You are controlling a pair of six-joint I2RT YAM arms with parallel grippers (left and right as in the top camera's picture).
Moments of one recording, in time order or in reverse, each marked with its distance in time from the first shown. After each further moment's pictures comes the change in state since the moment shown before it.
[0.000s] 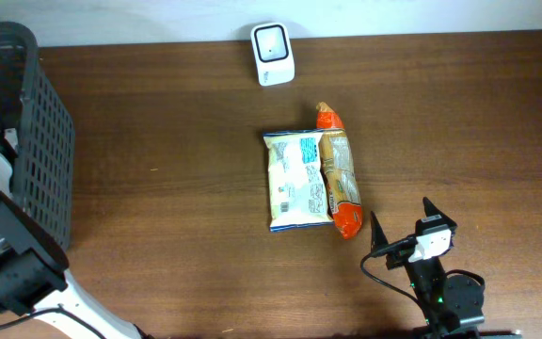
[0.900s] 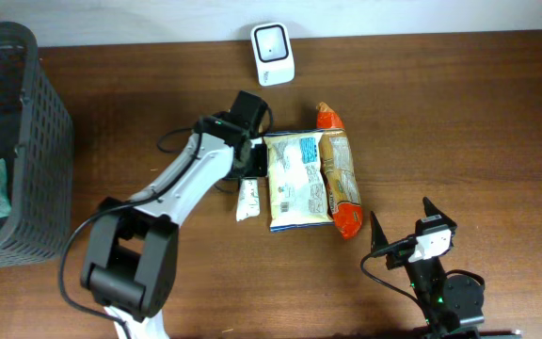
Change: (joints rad) left arm -1.057 -0.166 -0.141 -0.154 0.272 -0.747; right arm 0.000 0.000 0.000 0.000 0.000 0.000
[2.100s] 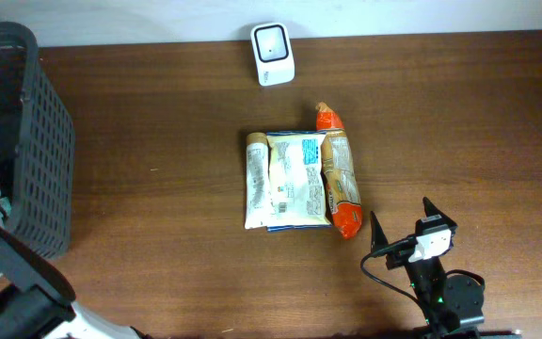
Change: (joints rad) left arm 1.120 -0.050 -0.014 0.246 -0.275 0.747; right arm 0.000 0.000 0.000 0.000 0.000 0.000
